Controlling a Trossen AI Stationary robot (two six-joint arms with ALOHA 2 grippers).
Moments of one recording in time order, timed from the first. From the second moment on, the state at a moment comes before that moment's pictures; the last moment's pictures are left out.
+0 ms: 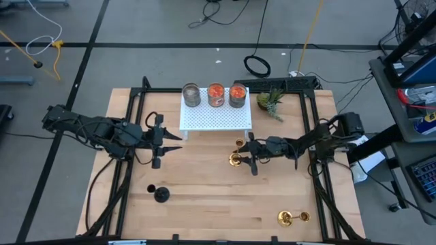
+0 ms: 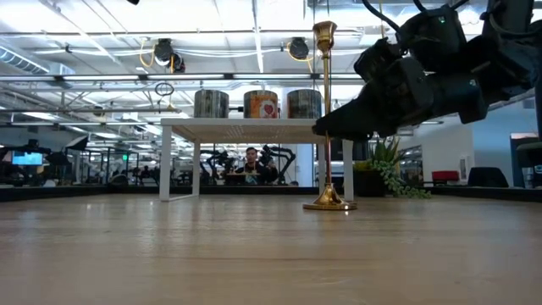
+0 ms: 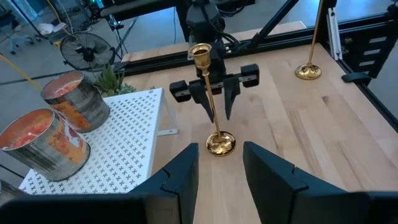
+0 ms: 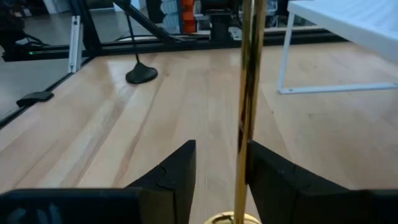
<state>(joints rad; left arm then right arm) -0.29 0.89 0.94 -0.48 -0.33 0.04 0.05 1.65 0.38 1.06 -0.02 0.09</state>
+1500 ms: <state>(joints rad) -0.29 0.89 0.94 -0.47 -0.32 0.02 -0.02 1.22 0.79 0.35 0.10 -0.04</state>
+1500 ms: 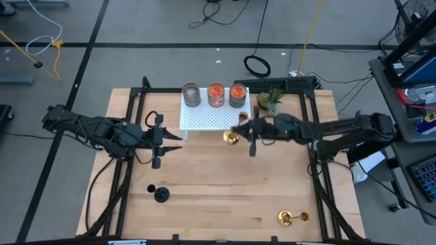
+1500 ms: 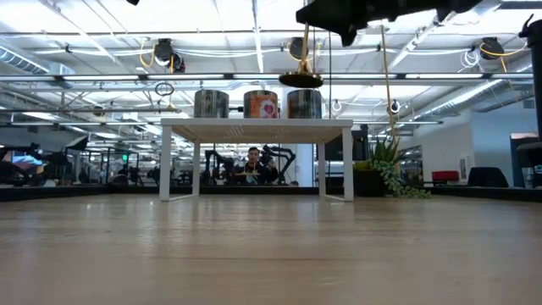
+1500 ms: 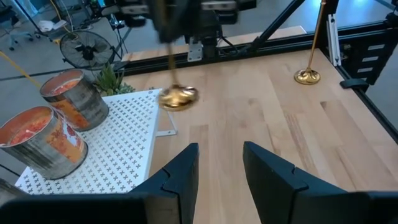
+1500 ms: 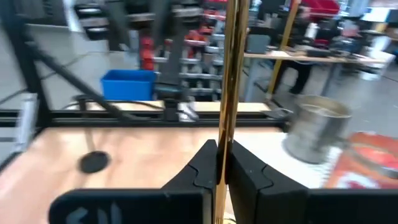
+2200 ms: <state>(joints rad) -0.29 0.89 0.94 -0.48 -0.32 0.02 -0.26 1.24 0.76 0.27 0.11 0.06</state>
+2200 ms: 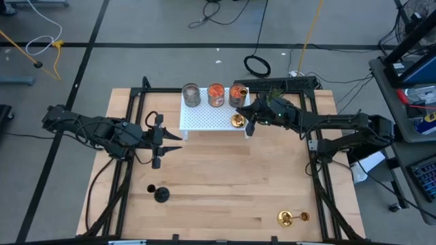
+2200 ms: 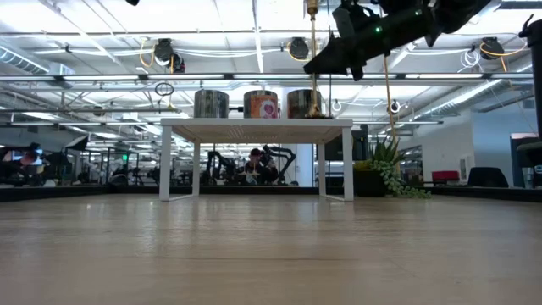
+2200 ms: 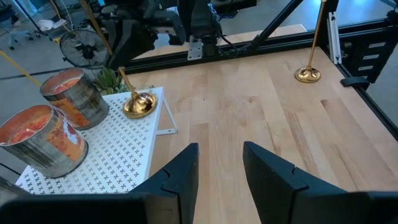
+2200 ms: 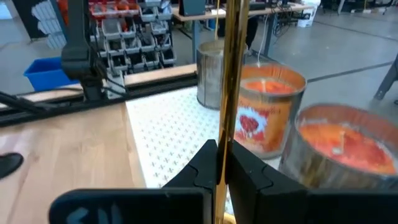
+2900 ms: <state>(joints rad) -0.29 0.89 0.94 -0.47 -0.32 0.02 -0.26 1.24 0.74 0.30 0.11 0.01</state>
